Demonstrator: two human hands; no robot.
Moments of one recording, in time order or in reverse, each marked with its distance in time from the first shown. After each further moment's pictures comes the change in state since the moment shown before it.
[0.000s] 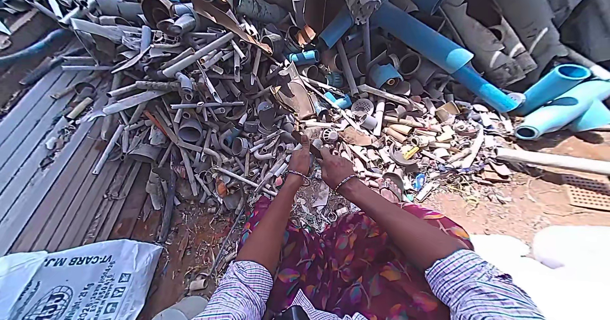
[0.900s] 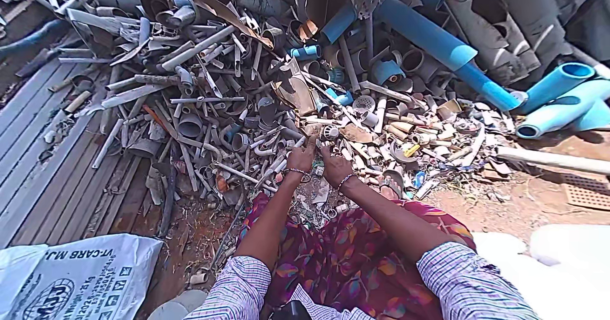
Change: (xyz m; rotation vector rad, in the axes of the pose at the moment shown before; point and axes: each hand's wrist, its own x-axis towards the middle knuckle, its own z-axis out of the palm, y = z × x) left_hand 0.002 -0.005 -0.008 0.260 -0.033 0.013; right_hand 0.001 -0.002 0.014 -0.072 -0.175 0.070
